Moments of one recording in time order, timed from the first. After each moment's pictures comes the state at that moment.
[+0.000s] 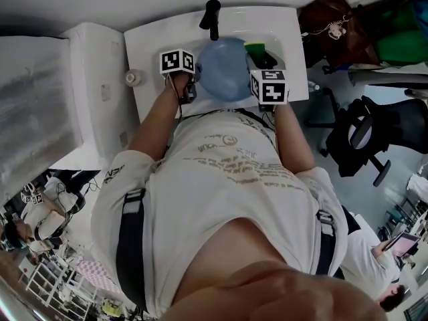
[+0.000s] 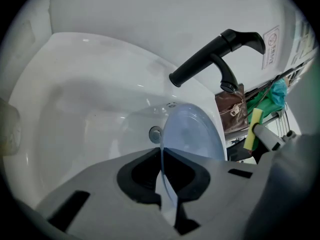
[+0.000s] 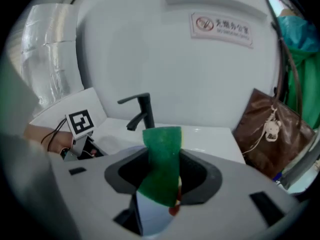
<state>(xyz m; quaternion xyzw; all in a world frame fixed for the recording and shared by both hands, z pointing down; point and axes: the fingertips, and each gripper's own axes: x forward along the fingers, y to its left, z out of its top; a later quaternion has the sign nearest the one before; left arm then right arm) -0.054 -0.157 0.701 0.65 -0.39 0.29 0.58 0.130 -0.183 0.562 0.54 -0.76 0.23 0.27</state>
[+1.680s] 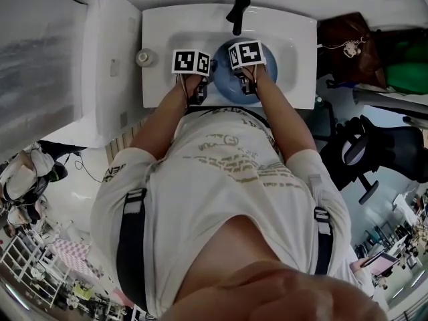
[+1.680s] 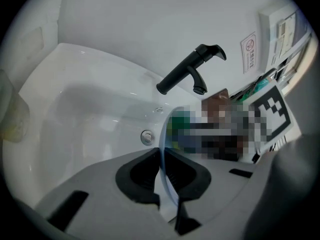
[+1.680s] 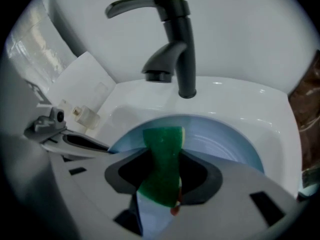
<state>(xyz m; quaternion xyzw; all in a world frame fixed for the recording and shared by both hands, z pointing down) -0.047 -0.141 0.667 0.70 -0.39 0.24 0.55 0.019 -0.183 0.675 0.38 -0.72 0.39 0.42</state>
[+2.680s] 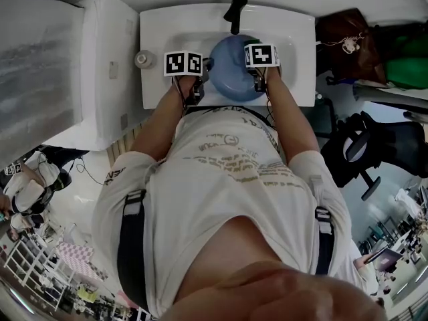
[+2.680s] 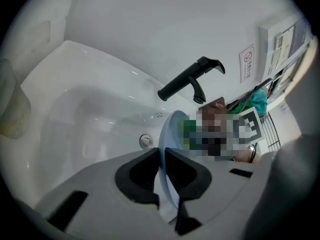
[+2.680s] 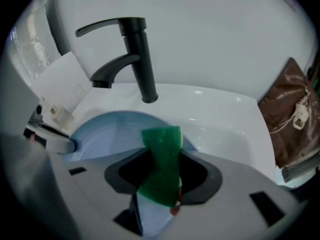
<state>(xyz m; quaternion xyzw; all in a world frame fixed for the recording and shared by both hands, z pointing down) -0.057 -0.146 0.660 0.71 -0.39 0.19 0.56 0.095 -0.209 0.678 0.48 -0.69 0.34 0.43</state>
